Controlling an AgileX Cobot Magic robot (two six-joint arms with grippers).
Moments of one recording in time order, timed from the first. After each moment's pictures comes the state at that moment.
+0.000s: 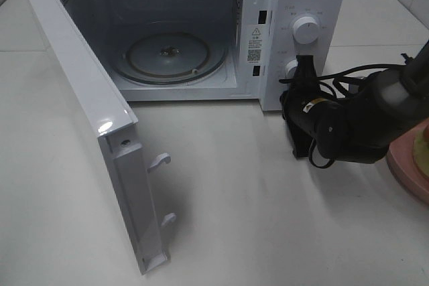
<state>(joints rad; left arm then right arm) -0.01 0.00 -0.50 0.09 1.04 0.02 0.43 2.13 -0.83 0.45 -0.86 1.39</state>
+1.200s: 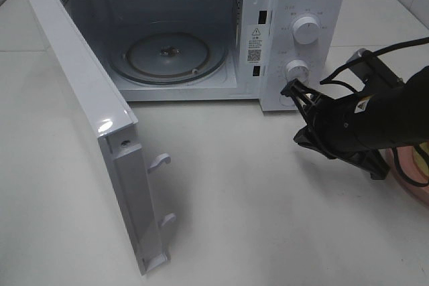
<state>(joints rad) -0.01 0.00 -0.50 0.09 1.04 0.02 0.43 1.61 -0.60 0.33 -0.12 0.68</state>
